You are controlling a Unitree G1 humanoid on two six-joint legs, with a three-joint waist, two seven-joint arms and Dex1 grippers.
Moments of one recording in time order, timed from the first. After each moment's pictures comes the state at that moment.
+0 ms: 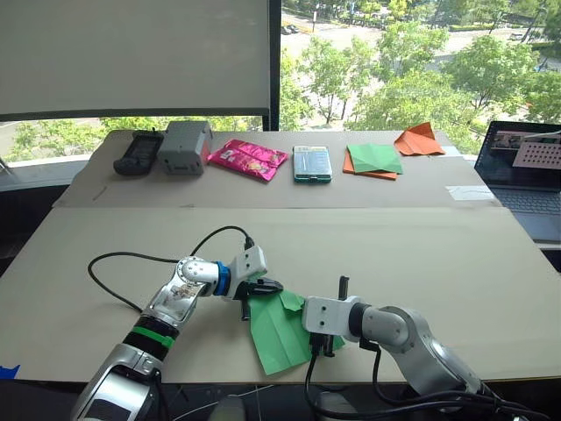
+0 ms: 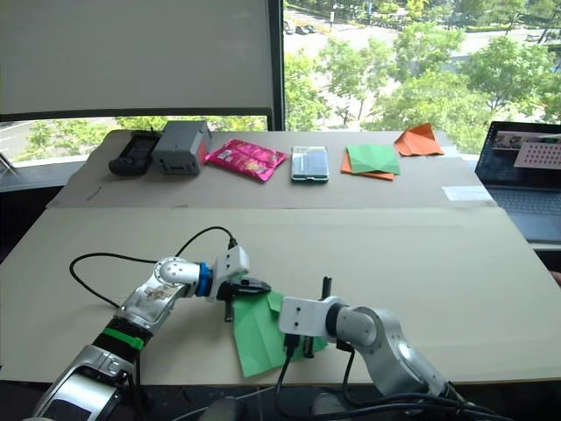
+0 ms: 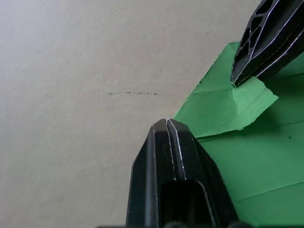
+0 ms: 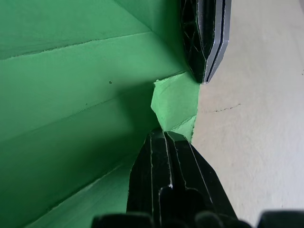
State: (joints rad) left arm -0.49 0.46 -0.33 0.28 -0.09 0.17 -1.13; right arm -0.17 -0.59 0.53 -0.49 -0.37 0.43 0.74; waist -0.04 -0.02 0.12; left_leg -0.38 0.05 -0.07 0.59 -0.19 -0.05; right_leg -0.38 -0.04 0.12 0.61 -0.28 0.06
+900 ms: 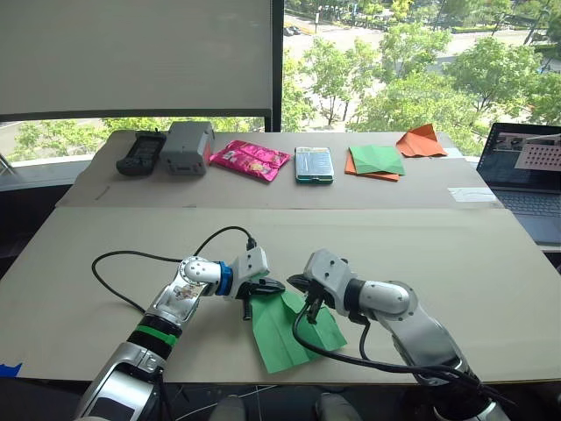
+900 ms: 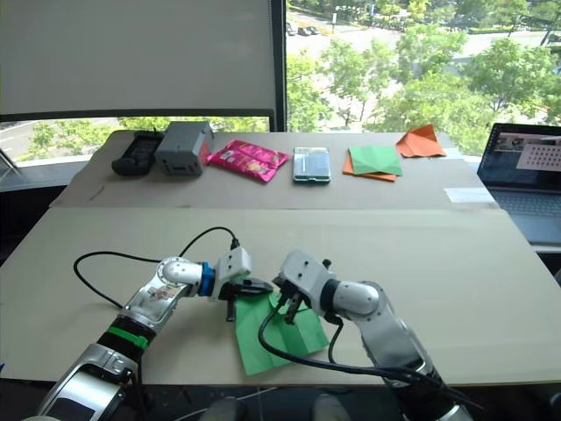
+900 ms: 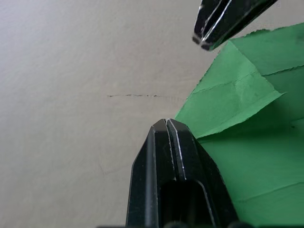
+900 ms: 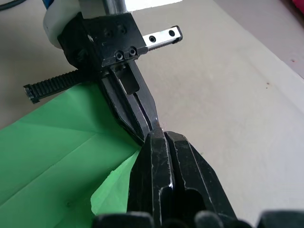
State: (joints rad) left arm -0.50 0.44 -0.34 0.32 -0.08 0.13 -1.13; right arm -0.26 -0.39 0.38 -0.41 -0.05 0.65 0.70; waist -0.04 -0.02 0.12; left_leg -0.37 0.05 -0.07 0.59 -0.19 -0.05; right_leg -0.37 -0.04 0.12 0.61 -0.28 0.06
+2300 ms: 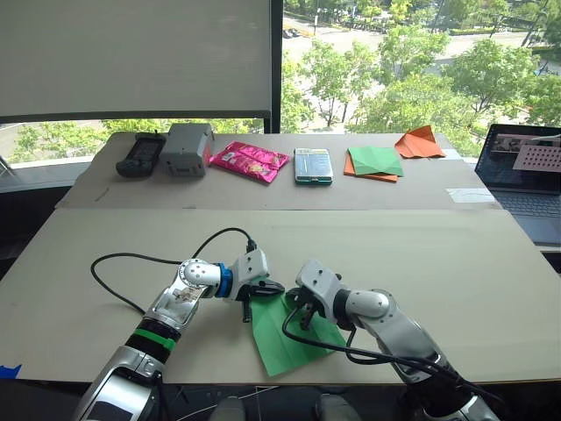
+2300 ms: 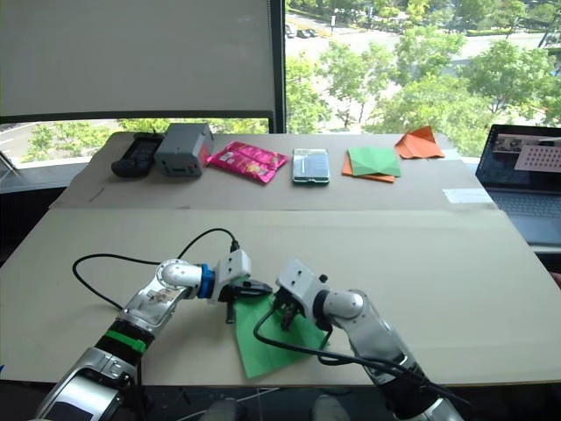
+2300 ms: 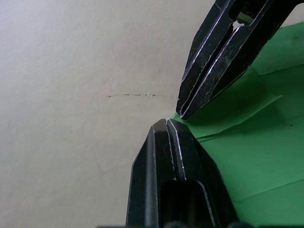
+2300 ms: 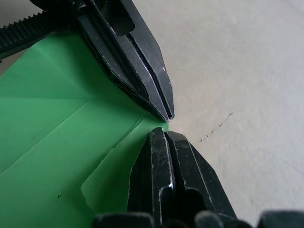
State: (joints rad) left arm -0.48 0.45 -0.34 0.27 -0.06 0.14 -1.12; right arm -0.26 -0.38 0.42 -0.29 -0.02 0.69 0.65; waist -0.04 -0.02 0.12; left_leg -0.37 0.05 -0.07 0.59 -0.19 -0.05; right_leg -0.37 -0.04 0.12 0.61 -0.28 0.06
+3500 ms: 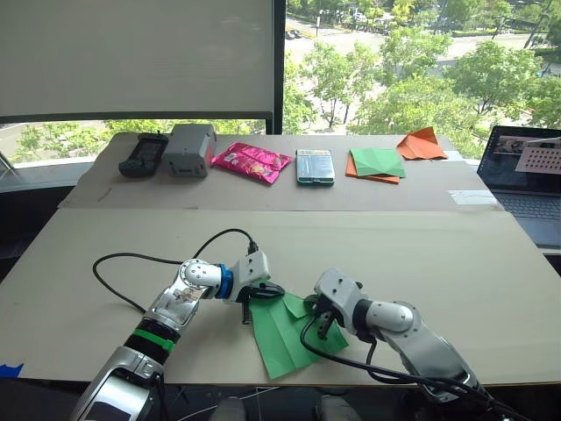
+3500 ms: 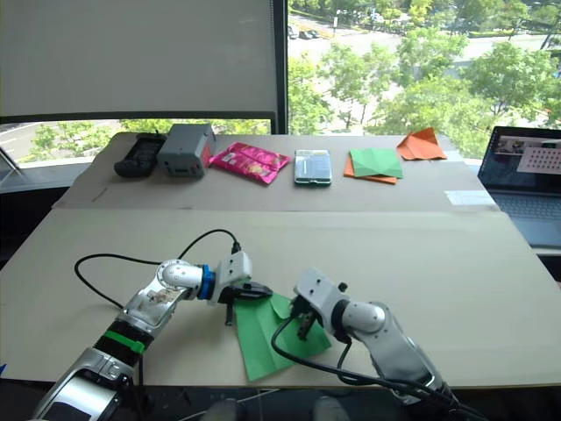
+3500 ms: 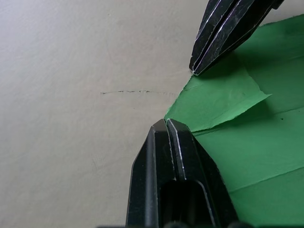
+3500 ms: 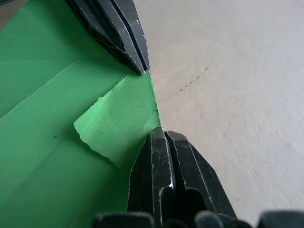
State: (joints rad) left arm -0.47 0.46 -0.35 0.26 -0.06 0.15 -1.13; right arm -0.13 -0.49 0.38 -0.43 0.00 0.73 0.60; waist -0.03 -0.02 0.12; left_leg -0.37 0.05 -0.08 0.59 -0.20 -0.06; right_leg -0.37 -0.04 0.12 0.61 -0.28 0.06
